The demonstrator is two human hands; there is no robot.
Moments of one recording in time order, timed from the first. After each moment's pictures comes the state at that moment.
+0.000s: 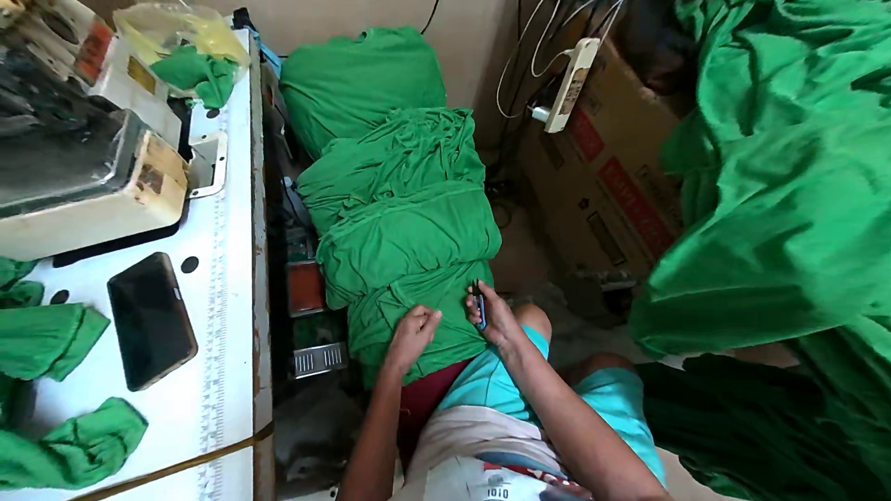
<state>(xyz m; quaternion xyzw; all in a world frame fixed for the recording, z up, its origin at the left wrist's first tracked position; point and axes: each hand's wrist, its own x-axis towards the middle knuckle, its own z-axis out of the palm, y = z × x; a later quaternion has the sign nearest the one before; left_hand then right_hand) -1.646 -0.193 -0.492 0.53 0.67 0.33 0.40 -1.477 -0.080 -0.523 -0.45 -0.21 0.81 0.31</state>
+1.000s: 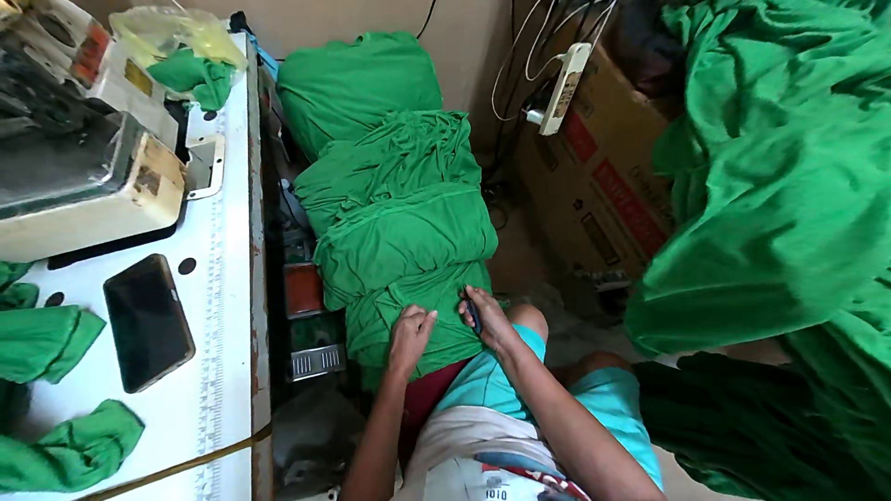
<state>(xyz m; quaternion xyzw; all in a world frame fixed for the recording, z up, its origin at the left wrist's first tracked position) -1.638 -0.194 -0.512 0.54 0.70 0.36 0.29 -1.477 -0.089 -0.520 -0.47 -0.34 0.76 0.29</state>
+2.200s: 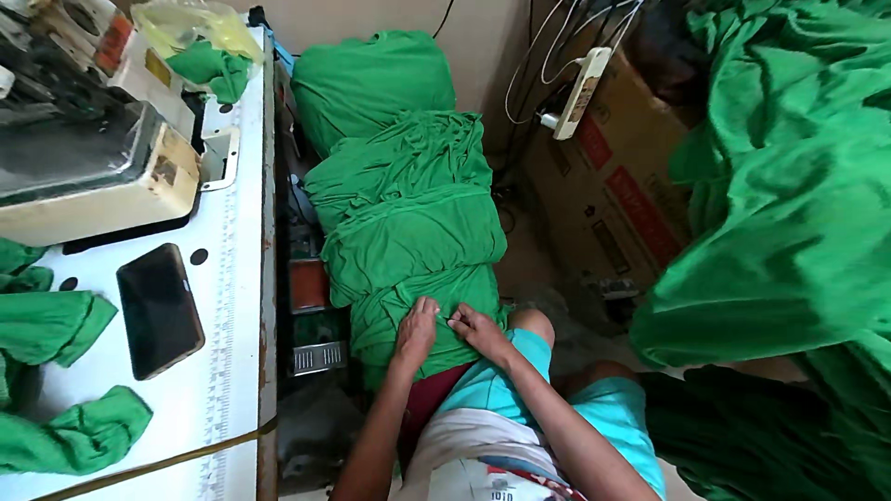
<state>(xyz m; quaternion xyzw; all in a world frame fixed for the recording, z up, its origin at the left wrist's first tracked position) -1.633 -0.174 -0.497 0.57 0.76 0.16 0.27 -1.478 -0.101 -0.508 -0.43 -0.74 0.52 0.00</state>
